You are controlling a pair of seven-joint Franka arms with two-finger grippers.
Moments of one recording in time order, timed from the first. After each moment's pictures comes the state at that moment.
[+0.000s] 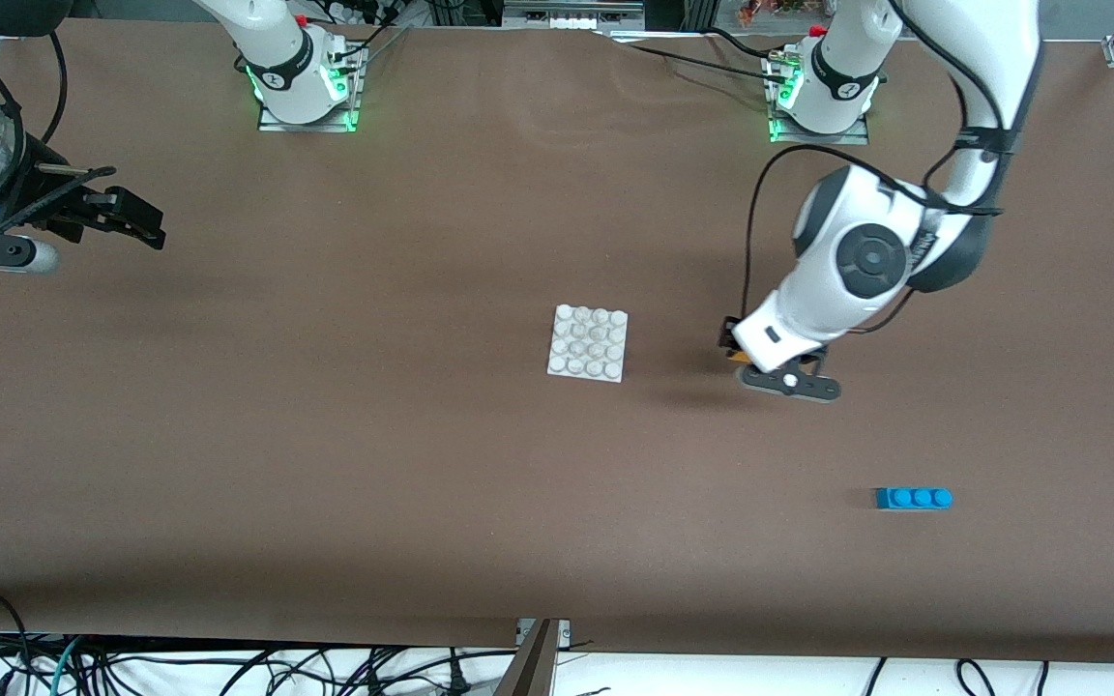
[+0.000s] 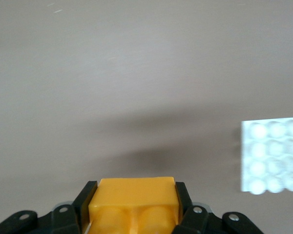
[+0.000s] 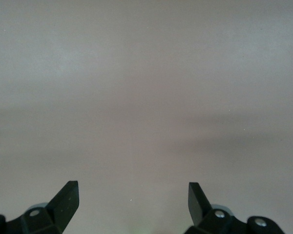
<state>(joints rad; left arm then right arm) -0.28 0.40 -0.12 -1.78 -0.02 2.15 -0.20 0.12 0.03 -0.03 -1.59 -0.02 1.56 0.16</state>
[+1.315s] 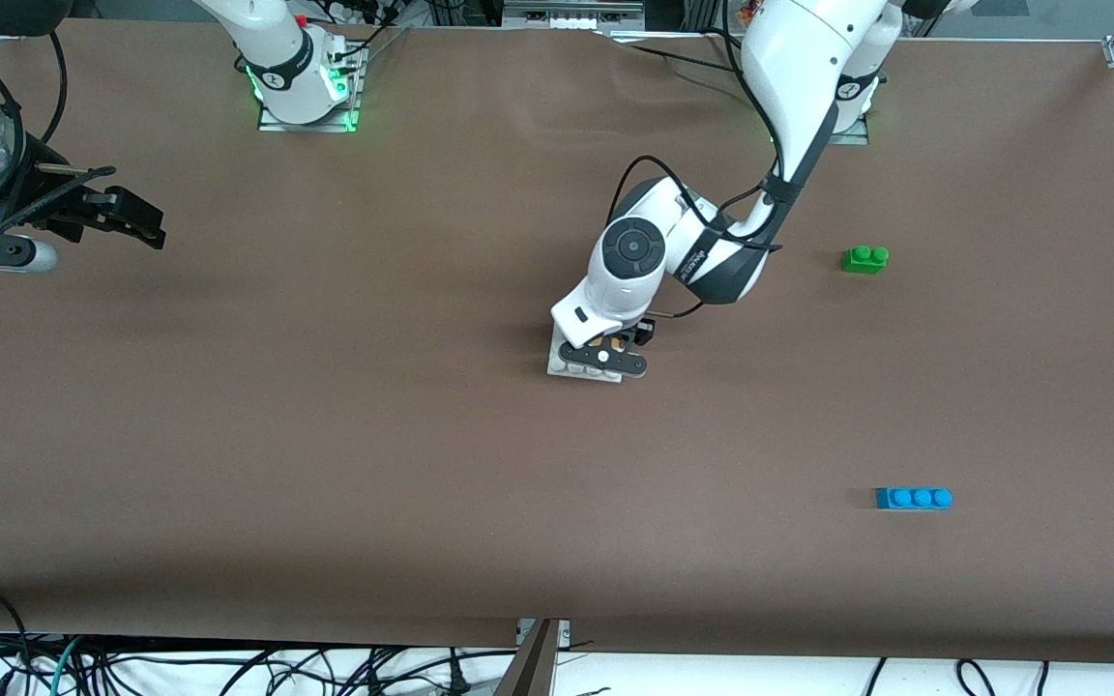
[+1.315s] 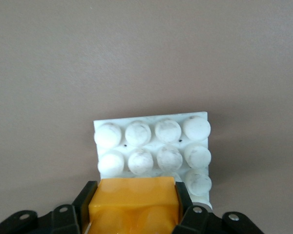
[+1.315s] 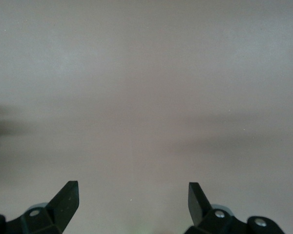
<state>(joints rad) -0.58 0.68 -0.12 -1.58 -0.02 2.24 -0.50 0.12 0.03 -0.03 -1.59 -0.02 1.56 0.16</state>
